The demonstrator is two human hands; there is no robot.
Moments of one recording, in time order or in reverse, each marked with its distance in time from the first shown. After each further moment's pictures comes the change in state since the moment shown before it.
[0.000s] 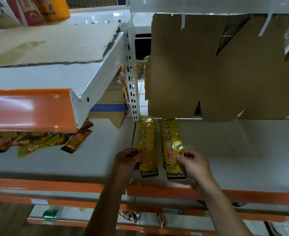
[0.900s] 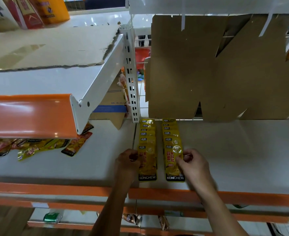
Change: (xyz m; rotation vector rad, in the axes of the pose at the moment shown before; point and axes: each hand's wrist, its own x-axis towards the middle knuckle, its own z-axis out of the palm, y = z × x) left_hand 0.015 -0.016 -0.003 0.437 0.091 0.202; right_hand -0.007 -0.001 0.003 -0.309 0.115 -0.158
